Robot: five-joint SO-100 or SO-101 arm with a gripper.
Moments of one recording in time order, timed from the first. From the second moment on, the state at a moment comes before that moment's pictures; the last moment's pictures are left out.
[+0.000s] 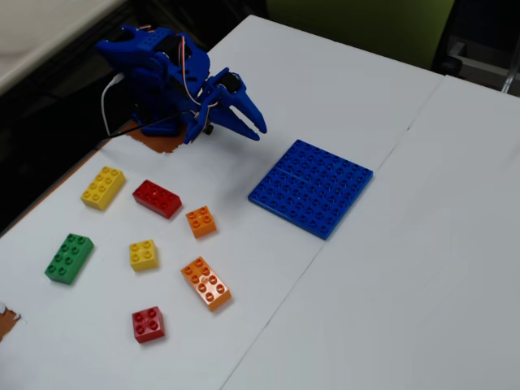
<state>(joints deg) -0.5 186.9 175.6 39.6 -19.7</state>
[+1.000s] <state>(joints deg) 28.7 118.1 97.1 67.1 -57.3</state>
